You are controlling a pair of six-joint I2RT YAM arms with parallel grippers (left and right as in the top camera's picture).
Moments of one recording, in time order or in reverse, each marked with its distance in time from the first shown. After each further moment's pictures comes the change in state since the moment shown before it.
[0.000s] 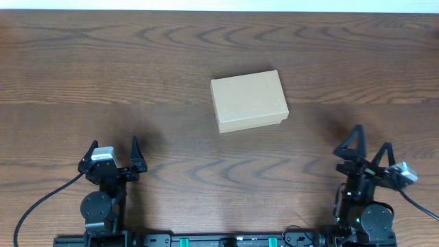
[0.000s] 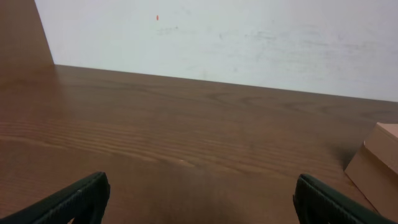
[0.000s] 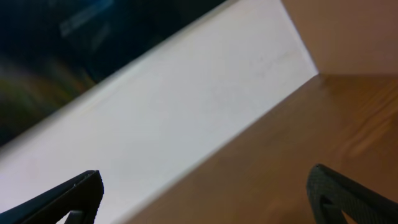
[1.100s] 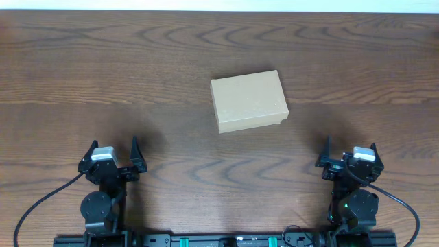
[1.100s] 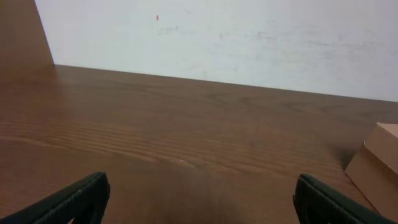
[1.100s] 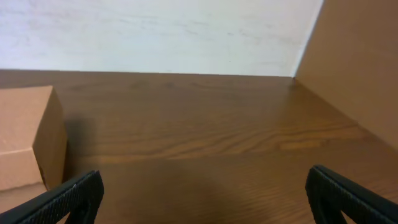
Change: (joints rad) left arm 0.000 0.000 0.000 0.000 0.000 0.000; right arm 0.000 0.001 -0.095 -0.142 -0.074 -0.589
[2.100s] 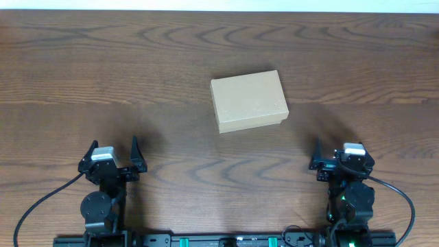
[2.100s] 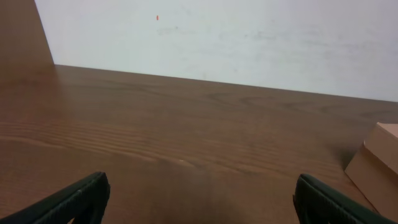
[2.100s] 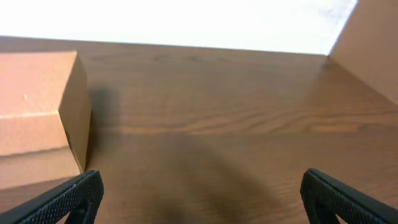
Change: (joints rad) left arm 0.000 0.000 0.000 0.000 0.000 0.000; right arm 0.000 0.101 0.000 -0.007 -0.089 0.032
